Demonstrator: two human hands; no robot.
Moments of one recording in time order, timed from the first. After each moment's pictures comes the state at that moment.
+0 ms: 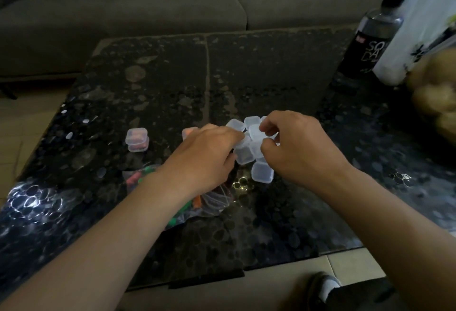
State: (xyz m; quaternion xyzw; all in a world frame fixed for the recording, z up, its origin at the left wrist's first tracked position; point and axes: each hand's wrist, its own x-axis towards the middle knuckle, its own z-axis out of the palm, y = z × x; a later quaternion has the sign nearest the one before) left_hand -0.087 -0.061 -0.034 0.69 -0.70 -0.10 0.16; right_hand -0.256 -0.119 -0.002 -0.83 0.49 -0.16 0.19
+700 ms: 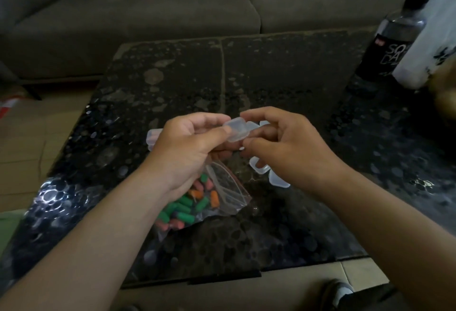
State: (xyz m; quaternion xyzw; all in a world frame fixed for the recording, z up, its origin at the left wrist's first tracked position) left_hand -0.073 -0.030 -0.004 0.59 -0.32 -0.45 0.58; right_hand -0.233 -0.100 0.010 -0.75 0.38 -0.23 0.50
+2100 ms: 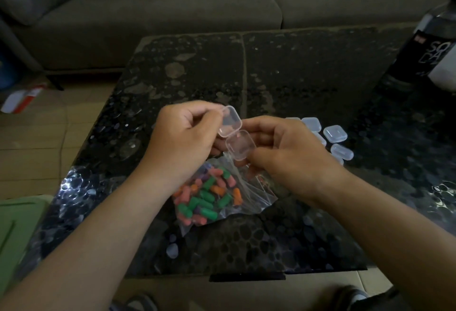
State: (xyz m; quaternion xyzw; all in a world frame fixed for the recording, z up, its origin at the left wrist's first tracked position) left_hand -0.046 -0.010 0.001 0.69 -0.42 -0.21 0.55; right_hand -0.200 -0.087 -0.003 -0.69 0.31 -0.20 0.62
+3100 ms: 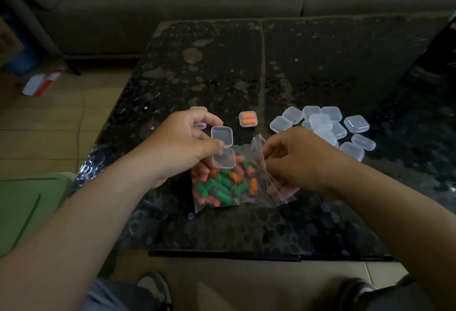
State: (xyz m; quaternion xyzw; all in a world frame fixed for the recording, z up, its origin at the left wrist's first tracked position) left_hand -0.009 0.019 -0.013 0.75 -0.38 -0.38 0.39; right_hand -0.196 -0.080 -0.008 -0.75 0.43 0.01 0.50
